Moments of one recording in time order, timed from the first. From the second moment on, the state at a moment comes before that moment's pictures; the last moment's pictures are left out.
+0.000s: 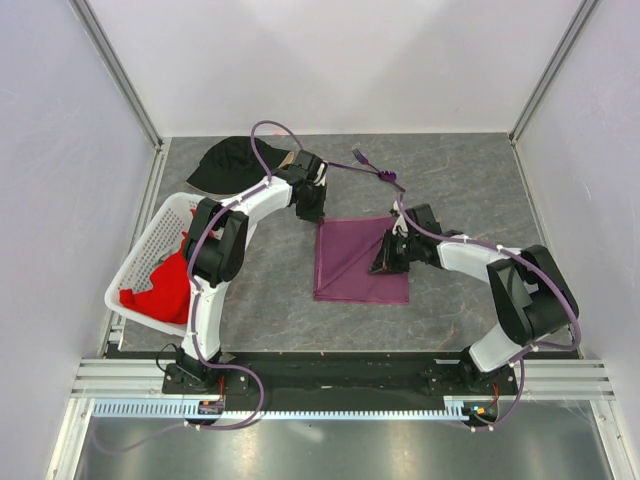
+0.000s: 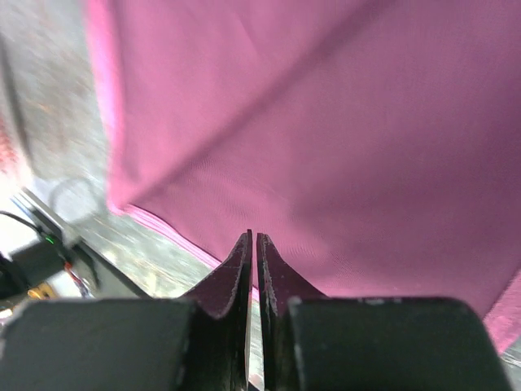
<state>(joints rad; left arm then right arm) -0.49 2.18 1.68 -0.55 0.13 -0.34 0.38 1.61 0.75 -0.14 -0.48 0.57</state>
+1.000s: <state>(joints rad) -0.47 2.18 1.65 -0.55 0.14 -0.35 0.16 1.87 1.13 -0.14 -0.42 0.62</state>
